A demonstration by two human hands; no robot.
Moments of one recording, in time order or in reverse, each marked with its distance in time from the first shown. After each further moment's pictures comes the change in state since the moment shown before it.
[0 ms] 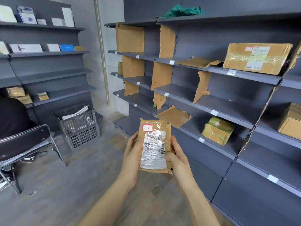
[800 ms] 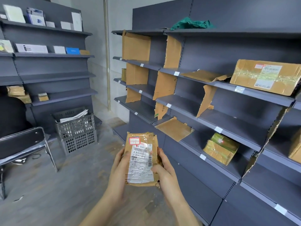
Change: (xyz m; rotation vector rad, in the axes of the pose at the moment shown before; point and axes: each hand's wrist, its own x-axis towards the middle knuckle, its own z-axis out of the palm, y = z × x) left_hand 0.053 -0.017 -0.021 -0.041 0.087 0.000; right_hand 0.063 0.008 0.022 -0.022 -0.080 0.096
